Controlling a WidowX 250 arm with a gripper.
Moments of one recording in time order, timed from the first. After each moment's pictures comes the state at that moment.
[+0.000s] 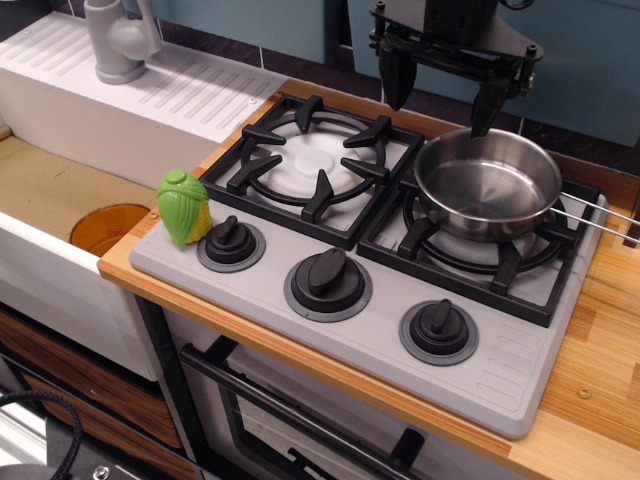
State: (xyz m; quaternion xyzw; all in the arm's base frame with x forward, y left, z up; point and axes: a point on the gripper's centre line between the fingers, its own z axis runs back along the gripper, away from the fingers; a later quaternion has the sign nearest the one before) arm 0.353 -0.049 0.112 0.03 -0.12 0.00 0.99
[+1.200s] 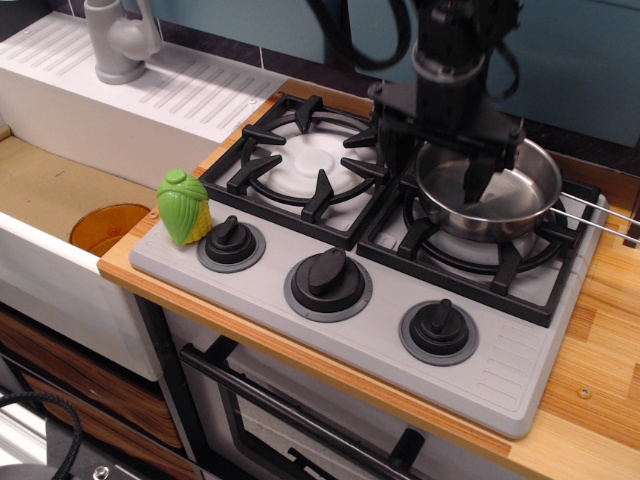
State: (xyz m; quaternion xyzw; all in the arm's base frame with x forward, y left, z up) arm 0.351 -0.048 0.053 0.02 -0.15 0.00 0.99
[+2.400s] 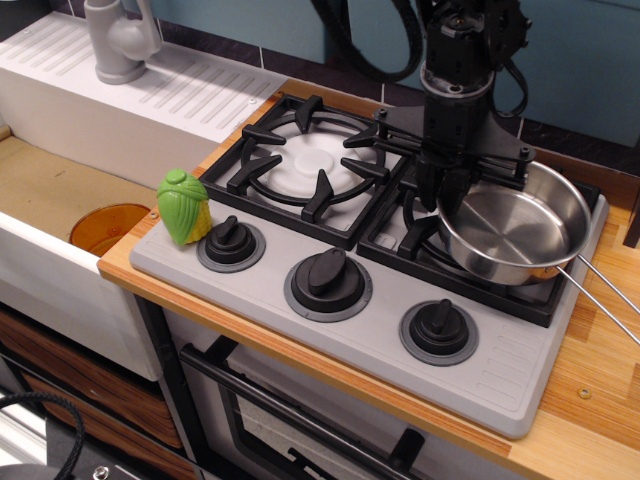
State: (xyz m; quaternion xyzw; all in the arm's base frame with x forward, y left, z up) arm 0.337 -0.064 0.053 0.00 -0.10 0.01 0.99
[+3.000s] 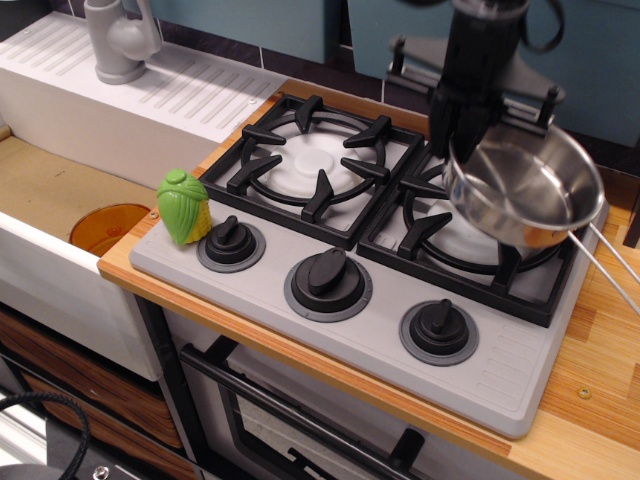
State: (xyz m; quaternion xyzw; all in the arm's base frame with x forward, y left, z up) arm 0.339 -0.059 0.103 0.04 -0.06 0.00 1.00
